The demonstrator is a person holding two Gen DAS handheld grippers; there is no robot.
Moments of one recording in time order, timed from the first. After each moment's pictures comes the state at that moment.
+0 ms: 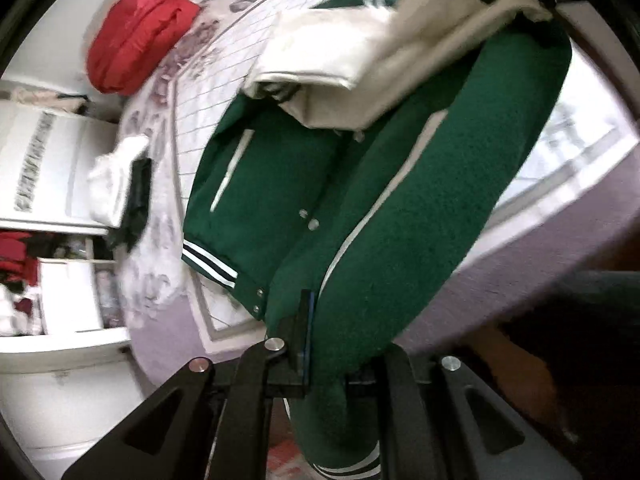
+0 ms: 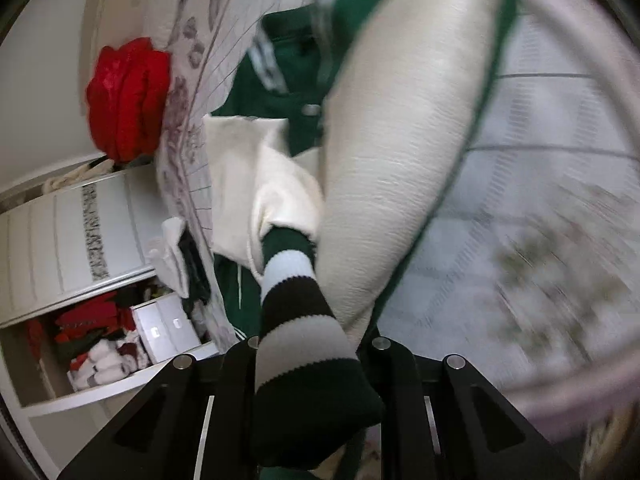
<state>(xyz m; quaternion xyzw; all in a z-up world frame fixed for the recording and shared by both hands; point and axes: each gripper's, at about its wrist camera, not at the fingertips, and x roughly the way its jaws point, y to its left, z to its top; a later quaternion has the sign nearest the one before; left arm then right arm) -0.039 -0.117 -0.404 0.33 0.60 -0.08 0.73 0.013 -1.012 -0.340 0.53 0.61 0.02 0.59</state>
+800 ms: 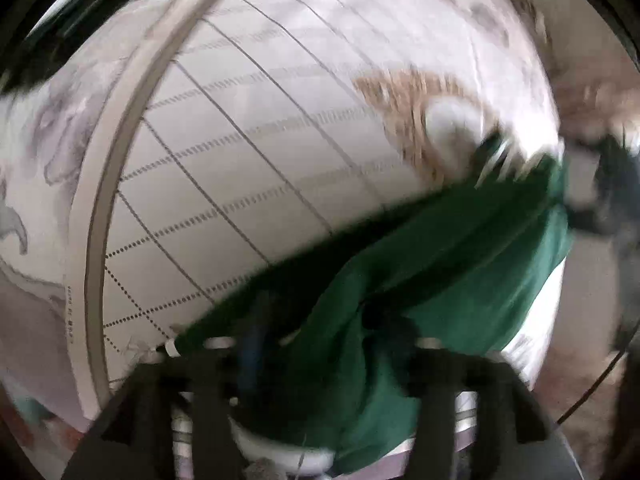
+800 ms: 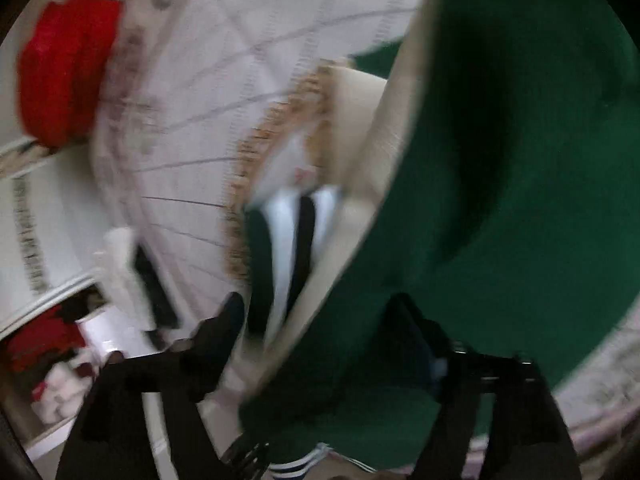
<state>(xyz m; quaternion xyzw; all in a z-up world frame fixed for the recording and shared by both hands) 0.238 0.144 -0.521 -0.17 0.69 -0.08 0.70 0.271 -0.872 -0.410 0.48 0.66 0.05 0.57</state>
